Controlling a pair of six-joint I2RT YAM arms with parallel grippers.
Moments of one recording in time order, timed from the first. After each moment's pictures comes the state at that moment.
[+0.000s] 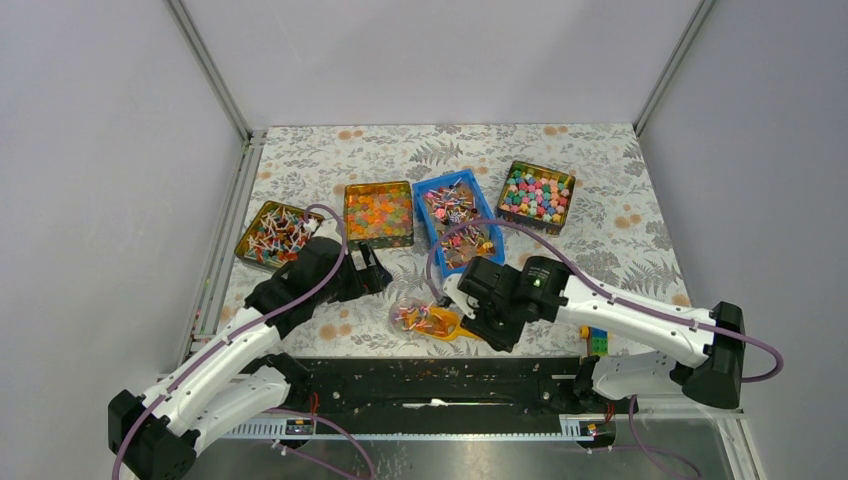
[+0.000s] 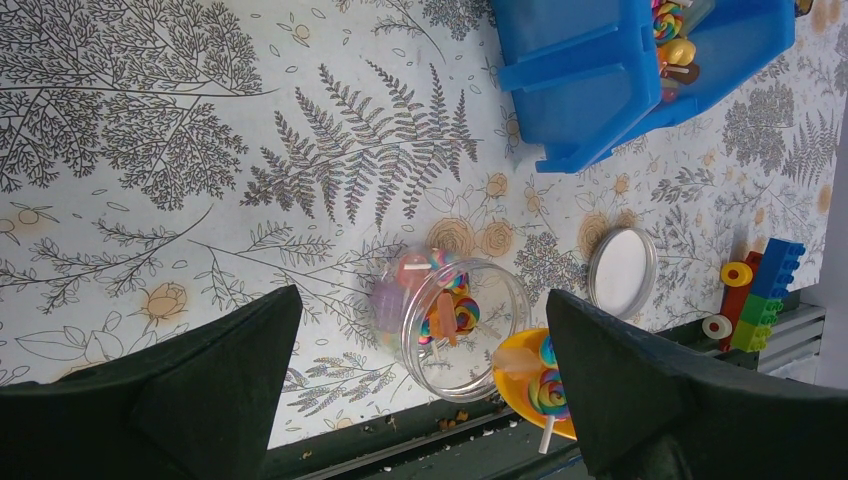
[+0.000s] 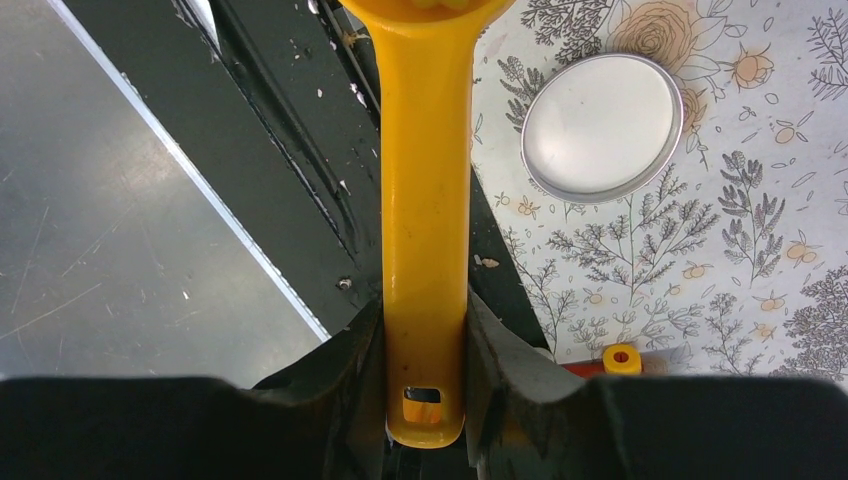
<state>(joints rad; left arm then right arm) -0.60 0.82 0.65 -0.54 -0.05 -0.77 1.14 1.24 1.12 -1.18 -0.07 0.00</state>
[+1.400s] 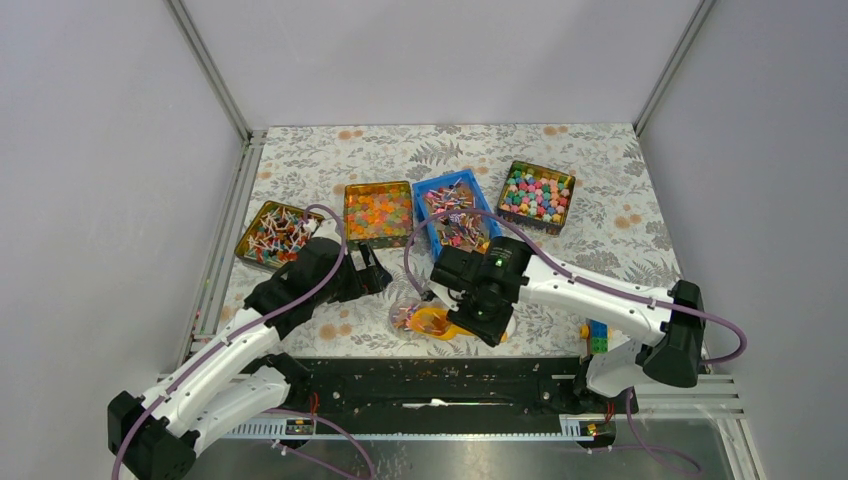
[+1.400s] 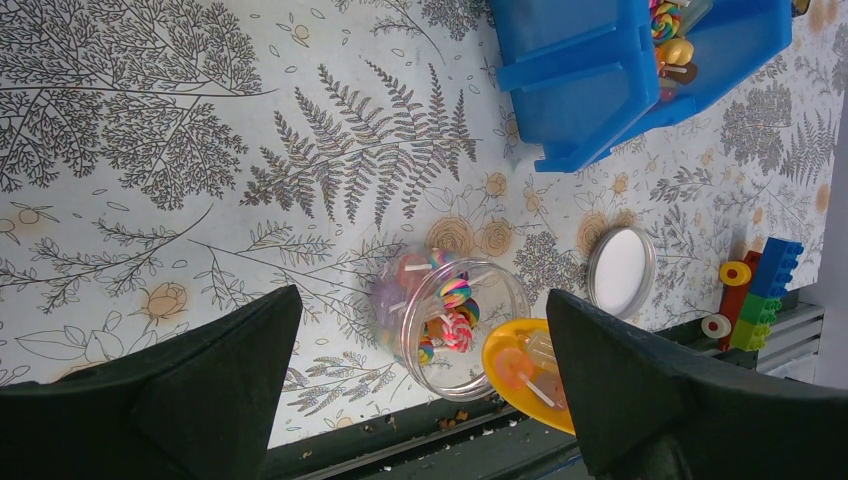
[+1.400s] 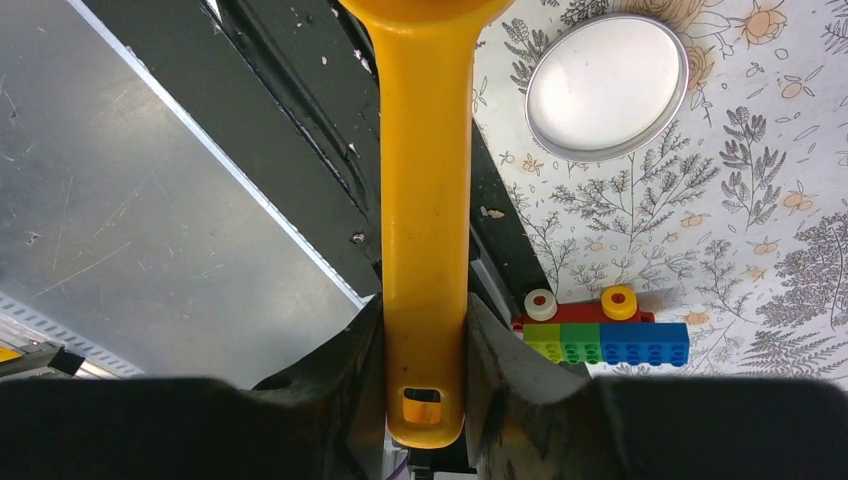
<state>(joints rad) -0.60 0.82 0.65 -0.54 -0.05 -0.77 1.15 1.47 1.36 -1.38 -0.07 0.02</state>
